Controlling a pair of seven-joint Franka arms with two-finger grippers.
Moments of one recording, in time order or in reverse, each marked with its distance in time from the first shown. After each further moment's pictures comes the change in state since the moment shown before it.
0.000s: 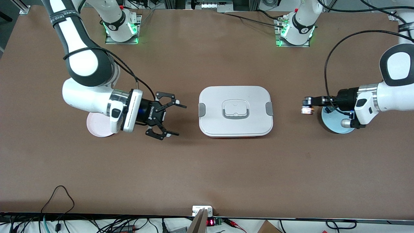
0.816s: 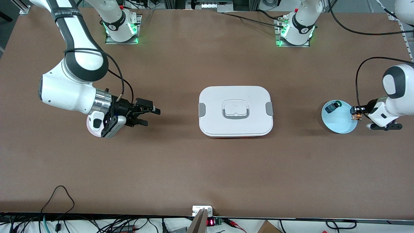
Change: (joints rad) left arm 0.230 0.123 0.003 -0.238 0.583 0.478 0.081; right arm -0.092 -0.091 -0.029 -0.128 -0.658 -0.147 1.095
